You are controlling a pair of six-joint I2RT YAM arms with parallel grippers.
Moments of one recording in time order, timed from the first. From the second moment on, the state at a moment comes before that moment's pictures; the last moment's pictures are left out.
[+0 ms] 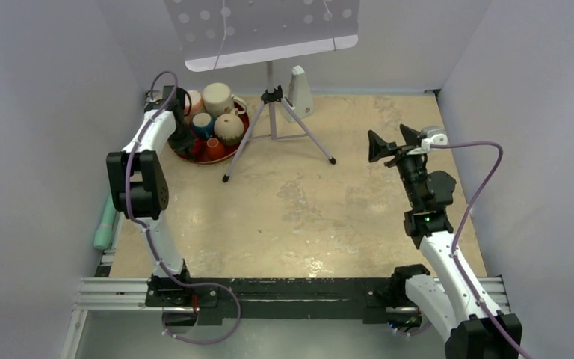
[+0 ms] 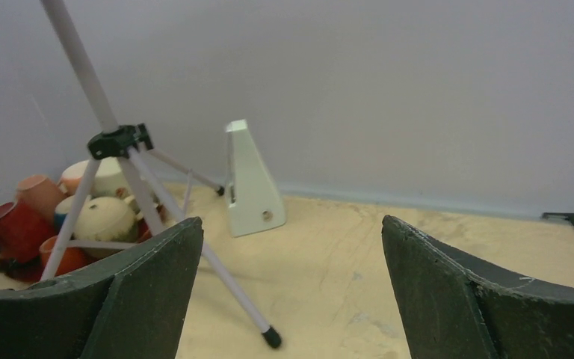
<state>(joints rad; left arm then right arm) 0.04 2.03 1.68 -0.87 -0.25 -0.52 0.10 0.79 0.52 0.58 -0.13 0.15</state>
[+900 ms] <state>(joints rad) 0.09 1.87 1.51 -0.78 -0.06 -0.47 0.34 0.96 0.61 0.53 -0.15 0.17</state>
